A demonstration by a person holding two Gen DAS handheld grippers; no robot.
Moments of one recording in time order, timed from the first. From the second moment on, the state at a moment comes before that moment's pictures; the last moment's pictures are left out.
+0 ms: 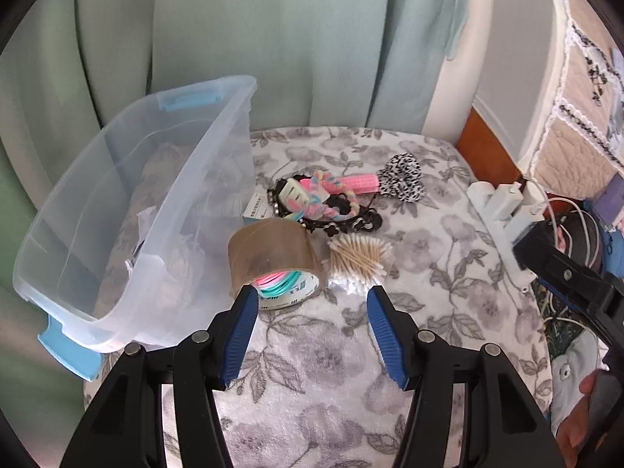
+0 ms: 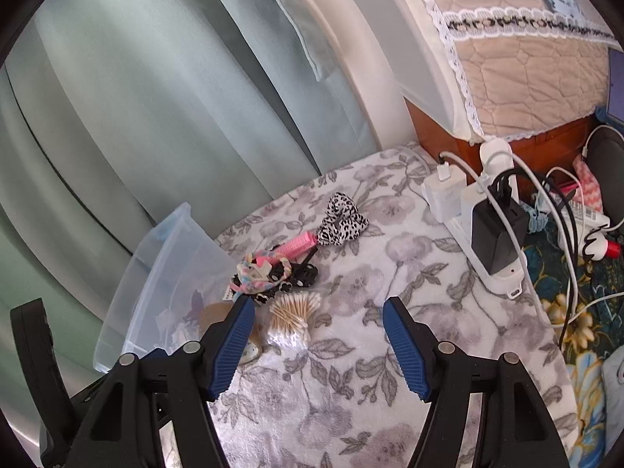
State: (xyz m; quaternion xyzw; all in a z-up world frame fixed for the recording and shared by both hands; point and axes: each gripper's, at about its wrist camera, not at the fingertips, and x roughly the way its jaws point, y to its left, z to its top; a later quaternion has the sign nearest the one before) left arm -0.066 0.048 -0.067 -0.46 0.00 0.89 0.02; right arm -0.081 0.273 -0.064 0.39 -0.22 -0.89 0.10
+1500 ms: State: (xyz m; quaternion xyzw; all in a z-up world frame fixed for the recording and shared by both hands) left arm -0.168 0.013 -0.114 -0.43 -0.16 0.88 -0.08; right arm -0.174 0.180 -0.183 0.50 -0.16 -0.83 0.19
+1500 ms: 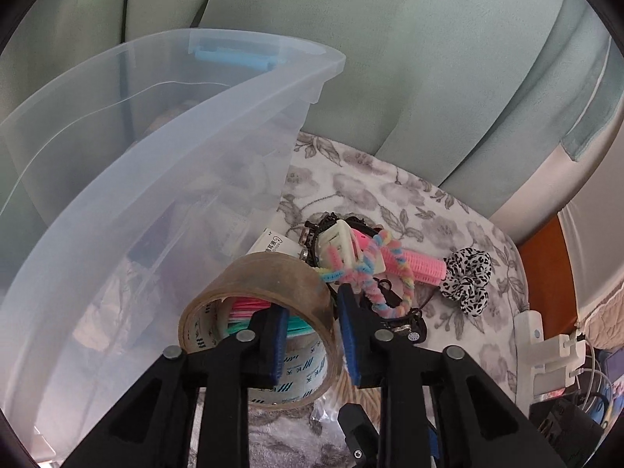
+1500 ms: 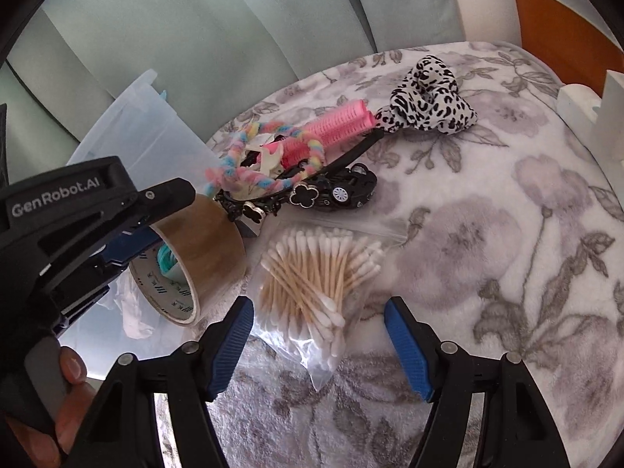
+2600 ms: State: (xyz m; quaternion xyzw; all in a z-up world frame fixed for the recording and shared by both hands) left arm -0.116 0.034 -0.080 -0.45 -0.15 0.88 0.01; right arm -0.128 0.228 -0.149 0.49 -0.21 -0.84 0.12
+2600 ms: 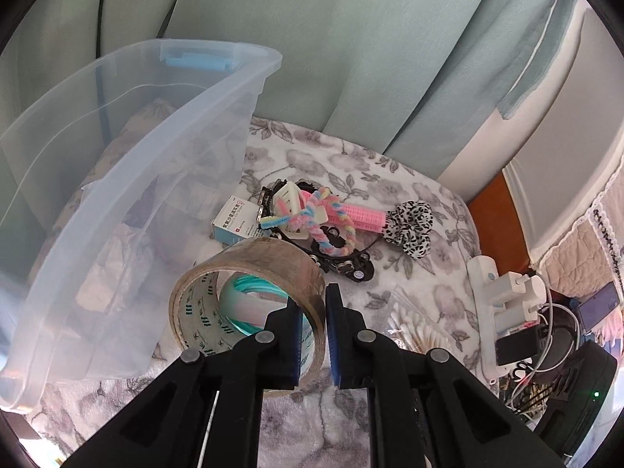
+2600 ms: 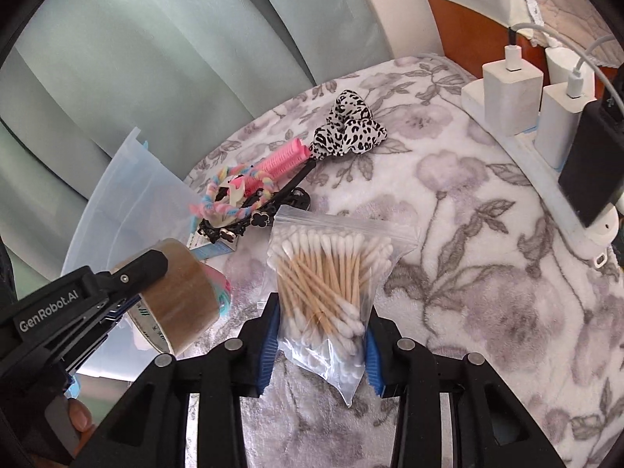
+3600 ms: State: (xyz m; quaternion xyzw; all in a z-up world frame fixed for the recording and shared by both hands) left arm -0.044 0.028 0.028 -0.34 -0.12 0.93 0.09; right arm -0.065 0.247 -0.022 0.35 -0.23 -0.90 0.13
